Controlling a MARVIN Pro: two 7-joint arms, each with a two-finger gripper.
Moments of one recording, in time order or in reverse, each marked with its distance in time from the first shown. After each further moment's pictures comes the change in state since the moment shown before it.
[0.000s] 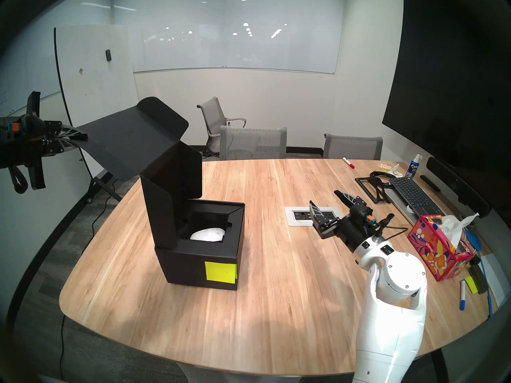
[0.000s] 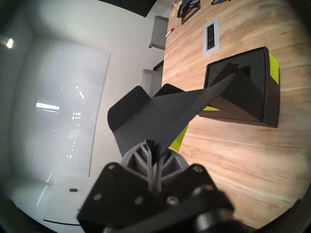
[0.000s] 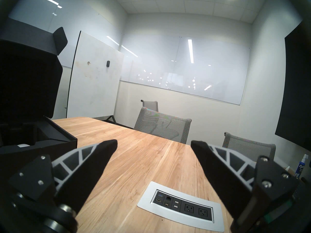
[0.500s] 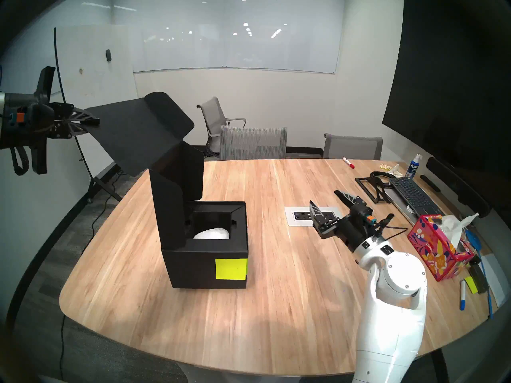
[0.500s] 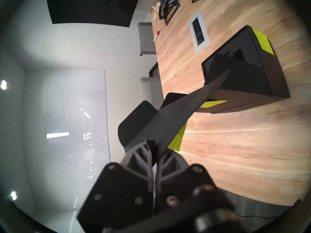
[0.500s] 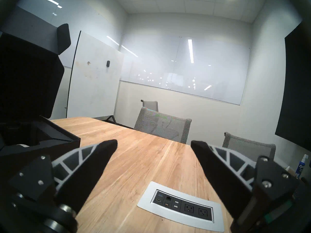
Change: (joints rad) left arm -0.057 0.155 0.030 -0.001 -0.015 -0.118 -0.019; right arm 0.000 0.000 0.000 0.000 0.000 0.000 0.000
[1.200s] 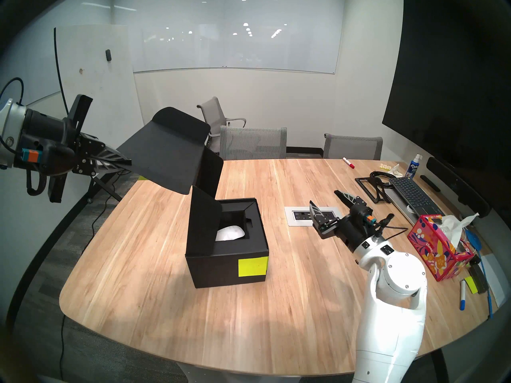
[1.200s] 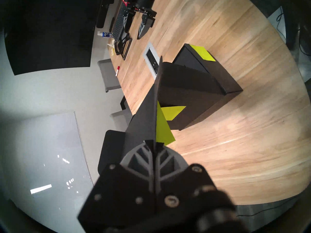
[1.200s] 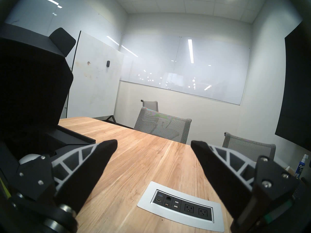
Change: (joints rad) left arm -0.025 0.094 0.152 0.000 -0.077 -0.186 -0.045; right arm 0.000 0.000 0.000 0.000 0.000 0.000 0.000
